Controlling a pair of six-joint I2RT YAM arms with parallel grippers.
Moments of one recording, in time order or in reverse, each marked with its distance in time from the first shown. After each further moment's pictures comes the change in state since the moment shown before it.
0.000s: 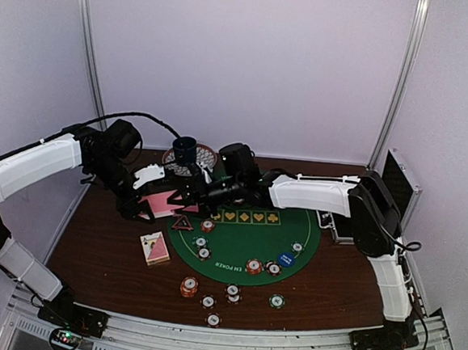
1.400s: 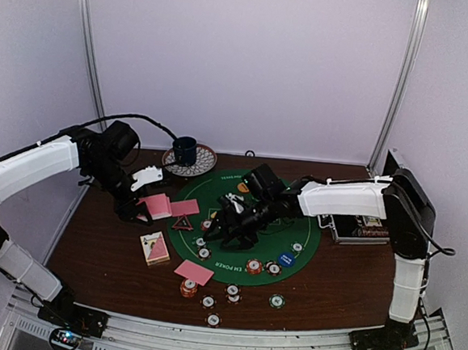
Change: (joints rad) left arm 0.000 -0.024 -0.024 -0.001 -0.010 0.019; right arm -0.024 -0.255 -0.348 -0.343 0.075 -0.228
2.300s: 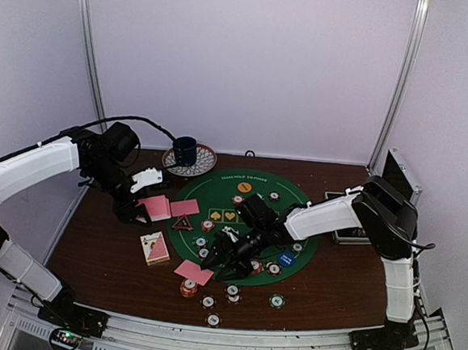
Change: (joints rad) left arm 0.000 0.000 -0.009 -0.002 -0.009 0.023; right arm 0.051 0.112 -0.172 0.204 -0.141 0.236
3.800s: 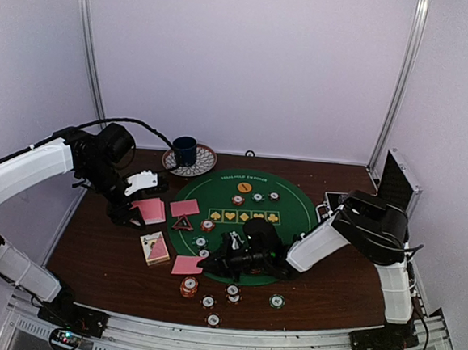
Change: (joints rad) left arm 0.000 -0.048 -0.016 -0.048 -0.026 0.041; right arm 0.074 0.056 -0.282 0.869 0.347 0.566
